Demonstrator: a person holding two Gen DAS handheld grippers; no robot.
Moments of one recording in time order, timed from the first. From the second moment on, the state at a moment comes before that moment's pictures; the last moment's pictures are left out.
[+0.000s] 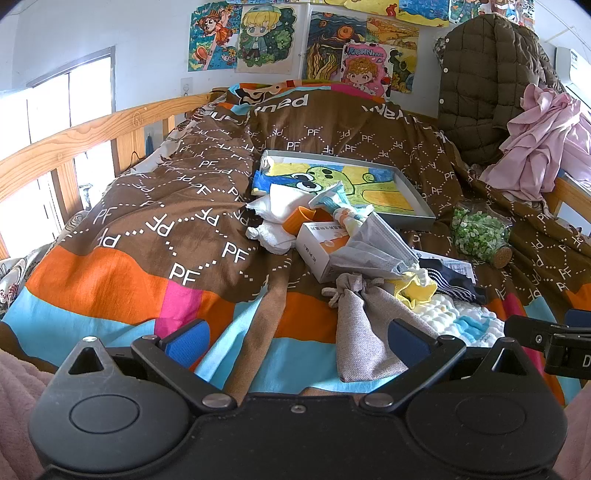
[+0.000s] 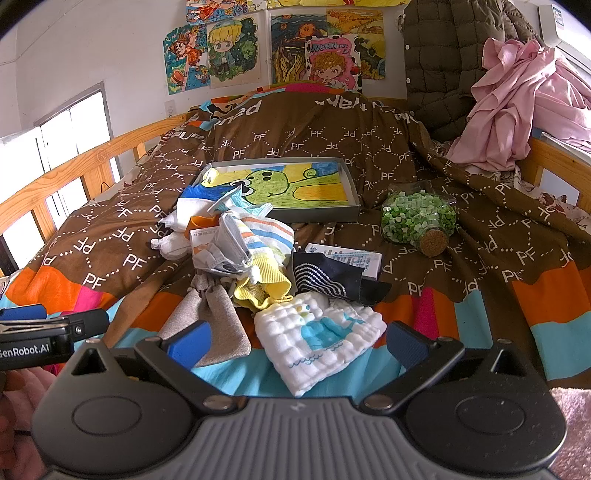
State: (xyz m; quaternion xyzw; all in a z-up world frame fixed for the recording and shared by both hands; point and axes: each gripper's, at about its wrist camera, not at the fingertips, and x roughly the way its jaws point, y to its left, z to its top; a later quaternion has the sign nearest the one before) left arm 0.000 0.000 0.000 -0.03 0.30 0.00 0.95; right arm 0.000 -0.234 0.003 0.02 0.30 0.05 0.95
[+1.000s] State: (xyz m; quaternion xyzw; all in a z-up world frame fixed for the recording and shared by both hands) left arm 0.013 0.004 0.000 -0.04 0.33 -0.02 0.94; right arm 0.026 -0.245 -0.007 0.06 0.38 0.06 0.92
